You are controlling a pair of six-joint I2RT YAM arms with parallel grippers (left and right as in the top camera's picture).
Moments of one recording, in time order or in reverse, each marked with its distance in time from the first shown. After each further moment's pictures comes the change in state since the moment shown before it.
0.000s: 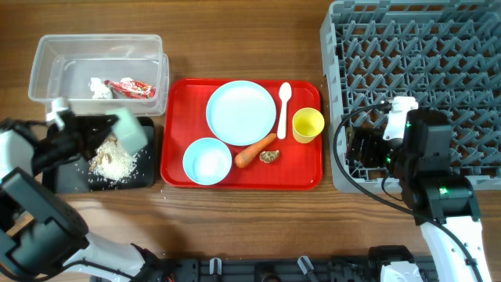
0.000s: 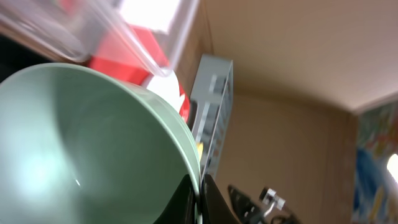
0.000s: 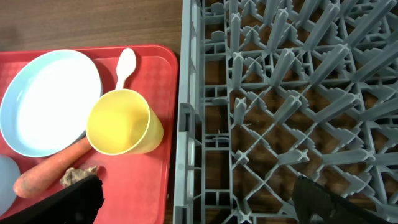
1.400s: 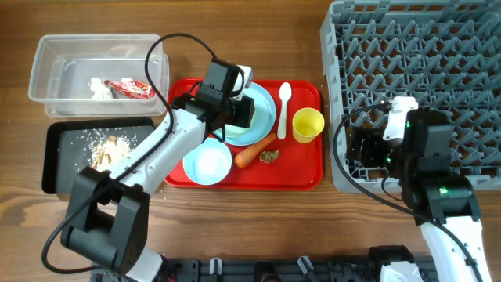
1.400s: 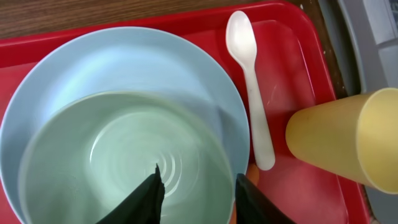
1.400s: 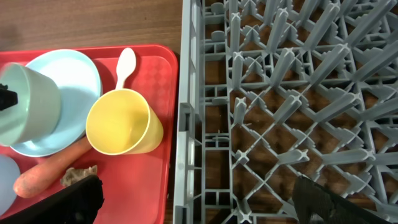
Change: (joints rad) left arm -1.158 -0.082 0.000 0.679 -1.075 -0.343; right arm 0.000 0.000 0.000 -0.001 0.000 0.000
